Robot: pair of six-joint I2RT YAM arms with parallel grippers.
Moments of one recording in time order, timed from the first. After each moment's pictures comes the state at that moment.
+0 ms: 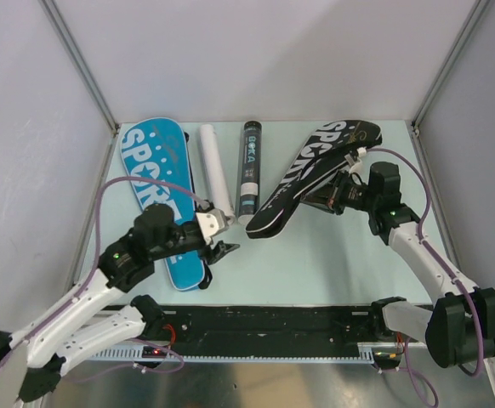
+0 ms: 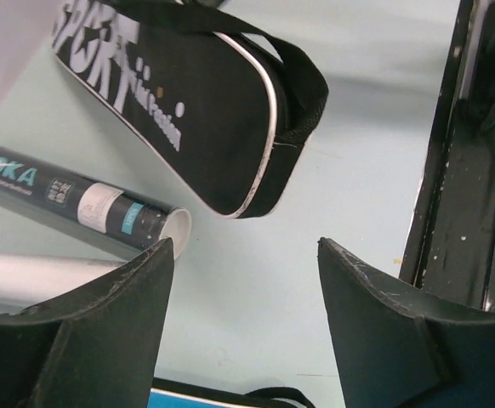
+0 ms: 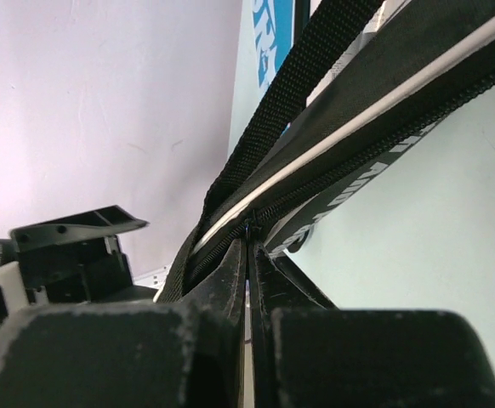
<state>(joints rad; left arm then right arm) -0.75 0.71 0.82 -0.41 0.37 0.29 0.20 1.14 0.78 -0.02 -0.80 0.95</state>
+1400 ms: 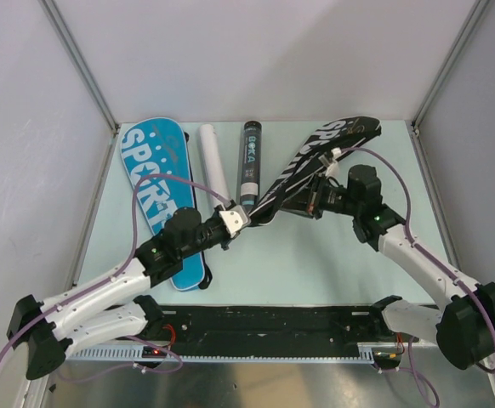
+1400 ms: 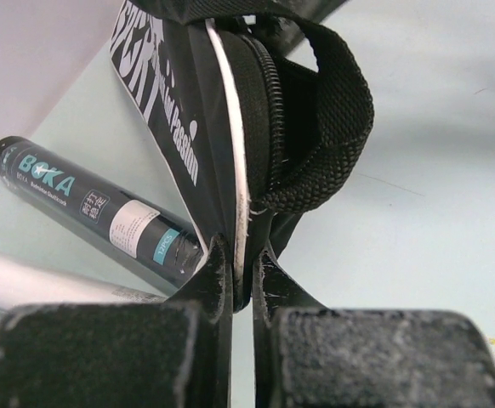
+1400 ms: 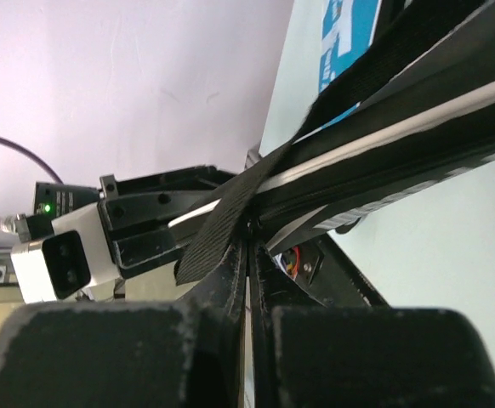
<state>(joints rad) -0.84 0.91 0.63 0.07 0.16 0.31 0.40 1.14 0.80 0.09 -0.76 1.06</state>
